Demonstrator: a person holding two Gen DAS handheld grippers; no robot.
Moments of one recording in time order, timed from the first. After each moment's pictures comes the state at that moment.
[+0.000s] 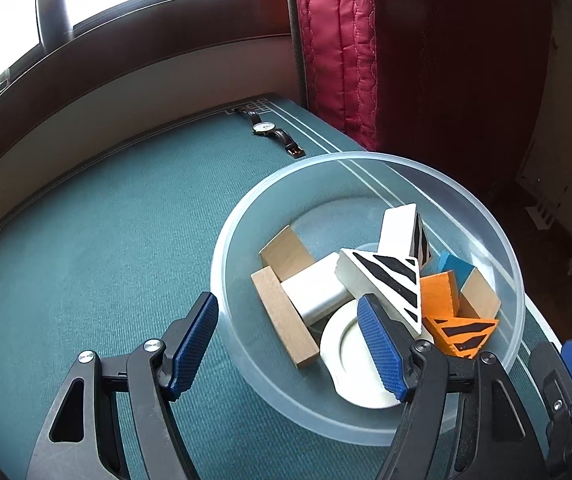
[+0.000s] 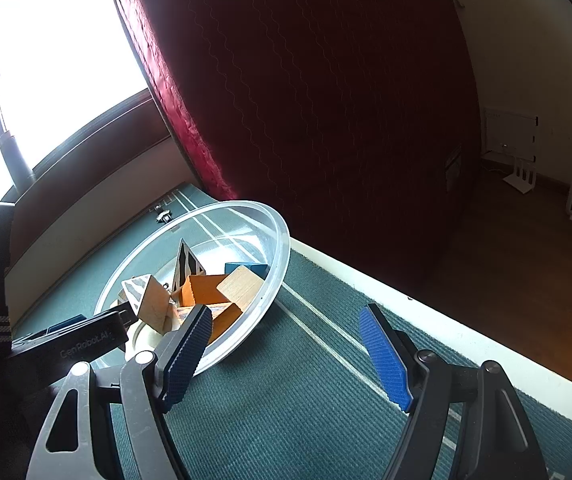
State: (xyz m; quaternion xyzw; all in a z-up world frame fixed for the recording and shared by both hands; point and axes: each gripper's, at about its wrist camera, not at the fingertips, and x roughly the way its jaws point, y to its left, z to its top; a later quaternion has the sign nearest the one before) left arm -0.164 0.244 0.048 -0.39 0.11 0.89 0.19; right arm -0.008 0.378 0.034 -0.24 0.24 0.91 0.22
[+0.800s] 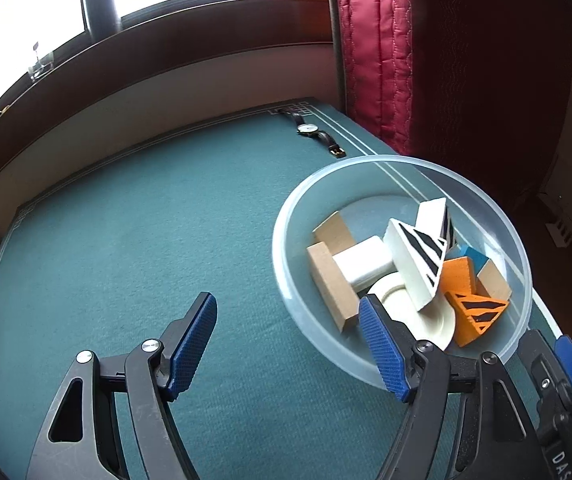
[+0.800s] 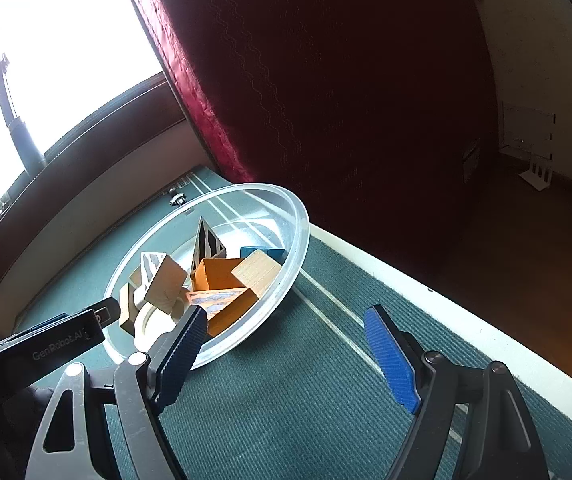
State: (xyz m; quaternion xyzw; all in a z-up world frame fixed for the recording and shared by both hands) left arm -0.135 0.210 0.054 -0.38 0.10 0.91 0.13; right arm -0.011 0.374 0.033 -0.27 0.23 0.92 0.18
